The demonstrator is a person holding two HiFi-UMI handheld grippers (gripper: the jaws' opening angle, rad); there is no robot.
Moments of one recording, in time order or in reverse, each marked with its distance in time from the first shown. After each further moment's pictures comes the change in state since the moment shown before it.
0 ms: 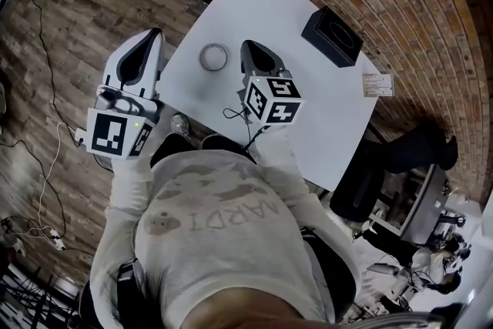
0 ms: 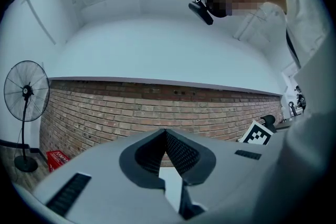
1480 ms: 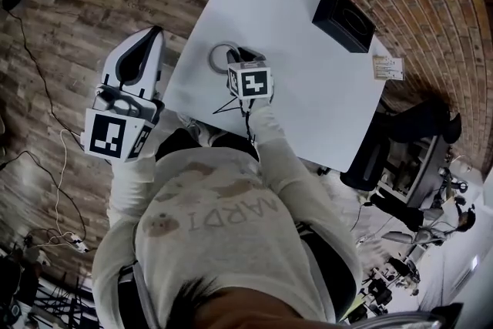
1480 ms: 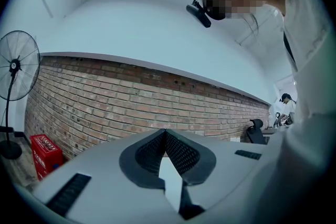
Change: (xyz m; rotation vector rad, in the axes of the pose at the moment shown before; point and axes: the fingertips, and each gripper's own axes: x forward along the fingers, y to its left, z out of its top) left arm 0.049 0.064 -0.059 -0.098 0.094 -0.141; right arm 0.103 -0.030 -0.161 0.020 0.536 -0.193
